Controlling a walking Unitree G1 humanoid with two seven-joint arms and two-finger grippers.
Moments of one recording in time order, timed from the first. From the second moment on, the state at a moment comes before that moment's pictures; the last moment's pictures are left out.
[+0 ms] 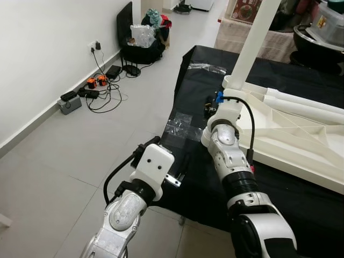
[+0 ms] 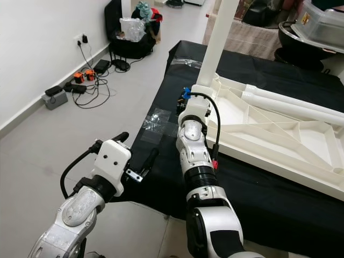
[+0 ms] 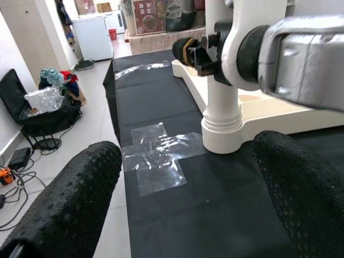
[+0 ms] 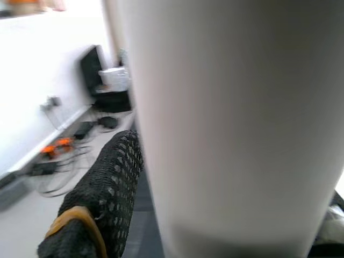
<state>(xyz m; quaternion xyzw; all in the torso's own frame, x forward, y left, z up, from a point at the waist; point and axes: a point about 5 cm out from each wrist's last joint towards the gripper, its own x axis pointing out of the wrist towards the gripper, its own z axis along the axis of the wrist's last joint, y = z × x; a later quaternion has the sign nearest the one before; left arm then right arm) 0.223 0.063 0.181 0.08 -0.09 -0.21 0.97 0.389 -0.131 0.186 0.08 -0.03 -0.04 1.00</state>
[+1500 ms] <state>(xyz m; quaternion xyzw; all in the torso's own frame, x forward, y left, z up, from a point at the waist) 0.223 0.063 0.178 0.08 -0.09 -0.21 0.97 0.377 -0.153 0.178 0.02 -0.02 -0.14 0.99</state>
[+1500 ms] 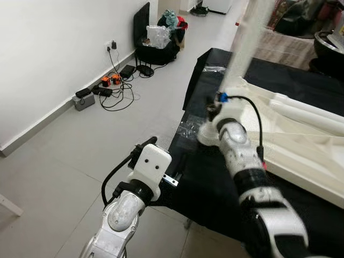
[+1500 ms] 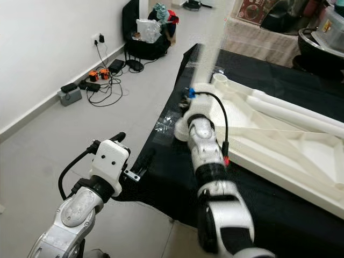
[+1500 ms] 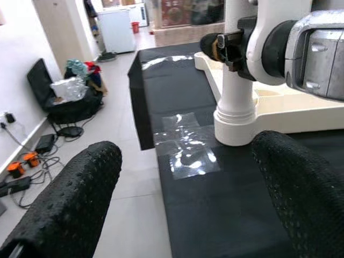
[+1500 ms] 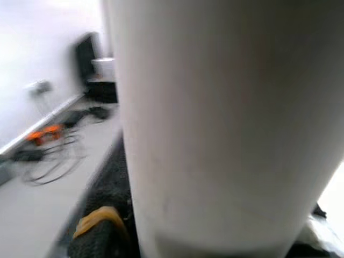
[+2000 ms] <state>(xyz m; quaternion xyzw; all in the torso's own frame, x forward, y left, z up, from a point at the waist) 0.223 0.063 0.178 0.08 -0.09 -0.21 0.97 0.381 -0.127 0.187 0.07 -0.03 -0.05 1.00</state>
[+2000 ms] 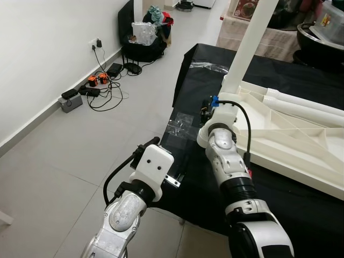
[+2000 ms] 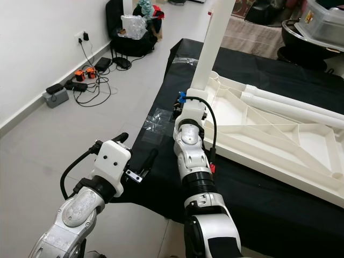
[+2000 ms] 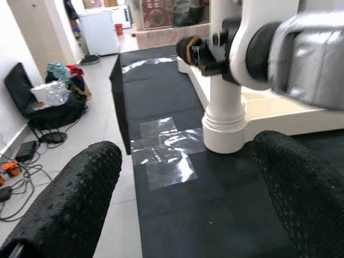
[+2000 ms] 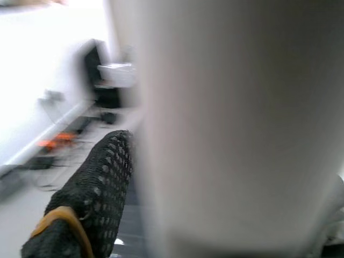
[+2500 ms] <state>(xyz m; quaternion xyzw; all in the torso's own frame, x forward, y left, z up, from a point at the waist) 0.222 0.062 0.178 0.08 -0.09 -0.21 0.97 0.364 -0.136 0.199 0.09 -0.01 0.48 0.87</state>
